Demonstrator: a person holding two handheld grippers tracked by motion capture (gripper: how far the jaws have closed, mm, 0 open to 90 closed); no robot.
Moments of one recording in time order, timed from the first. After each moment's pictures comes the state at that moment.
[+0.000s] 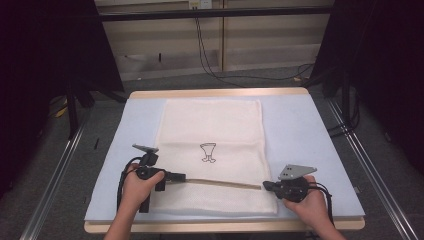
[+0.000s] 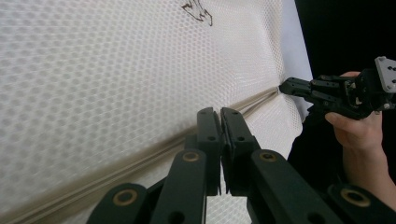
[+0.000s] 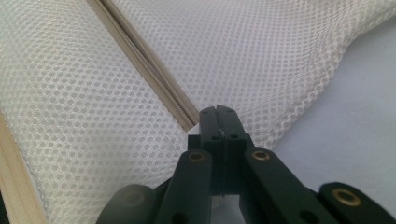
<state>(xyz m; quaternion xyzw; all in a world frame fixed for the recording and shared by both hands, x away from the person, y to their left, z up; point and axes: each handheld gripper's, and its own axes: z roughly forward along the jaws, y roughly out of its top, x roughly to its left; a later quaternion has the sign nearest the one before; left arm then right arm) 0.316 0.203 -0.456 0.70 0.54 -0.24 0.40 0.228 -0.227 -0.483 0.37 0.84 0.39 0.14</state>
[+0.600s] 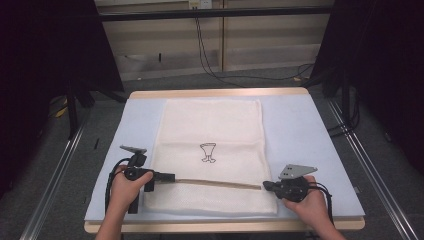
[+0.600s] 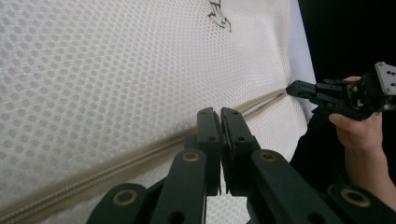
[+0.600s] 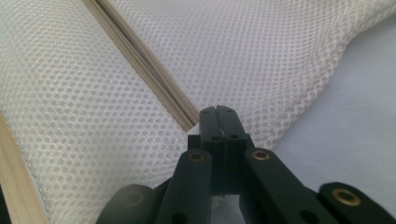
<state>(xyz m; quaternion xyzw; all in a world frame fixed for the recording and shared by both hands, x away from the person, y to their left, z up) 0.316 0.232 -0.456 0.70 0.55 -0.23 0.40 0.228 -0.227 -0.483 0.37 0.83 0.39 0.13</state>
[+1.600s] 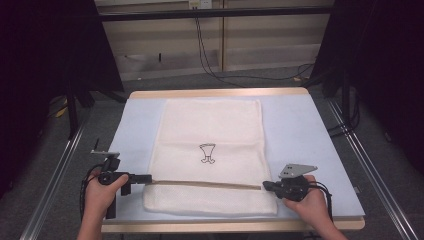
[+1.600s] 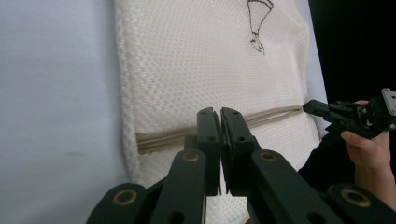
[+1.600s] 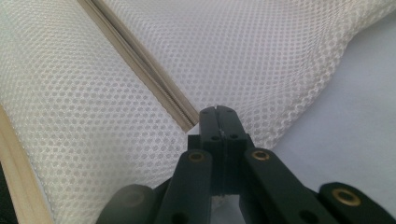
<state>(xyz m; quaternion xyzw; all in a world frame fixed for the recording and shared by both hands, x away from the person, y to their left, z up) 0.305 0.296 -0.453 0.66 0.60 -0.20 0.41 0.230 -0.228 -0.483 0.37 0.83 0.39 0.12</state>
